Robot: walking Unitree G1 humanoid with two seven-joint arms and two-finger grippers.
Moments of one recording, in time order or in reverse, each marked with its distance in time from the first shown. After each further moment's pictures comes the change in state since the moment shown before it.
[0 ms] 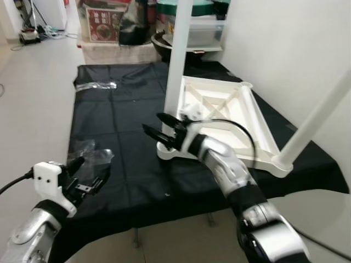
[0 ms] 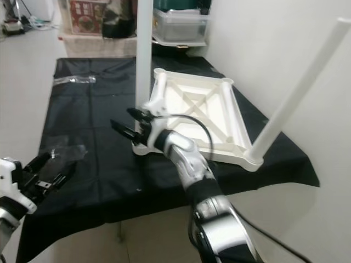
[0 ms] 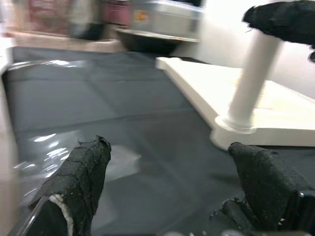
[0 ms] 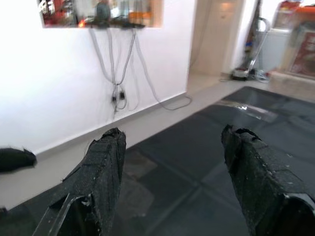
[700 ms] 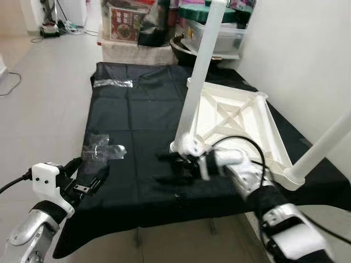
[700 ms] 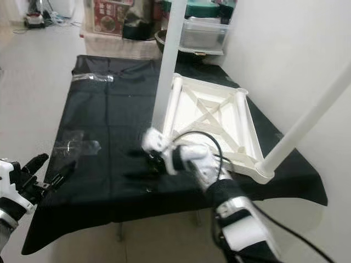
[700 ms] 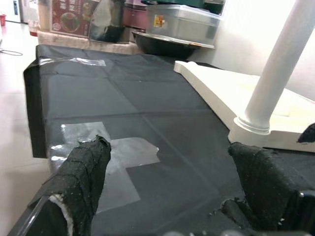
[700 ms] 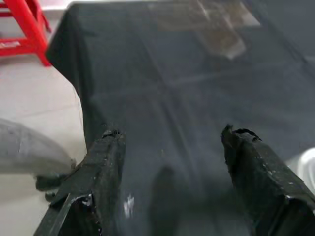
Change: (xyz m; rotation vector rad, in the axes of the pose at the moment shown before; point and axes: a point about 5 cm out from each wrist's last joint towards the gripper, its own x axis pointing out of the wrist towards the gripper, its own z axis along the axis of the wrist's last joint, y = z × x) left arm -0.001 0.002 -0.002 -0.006 -0.009 0.021; right arm -0.077 -0.018 -0.053 -0.219 0.477 0.427
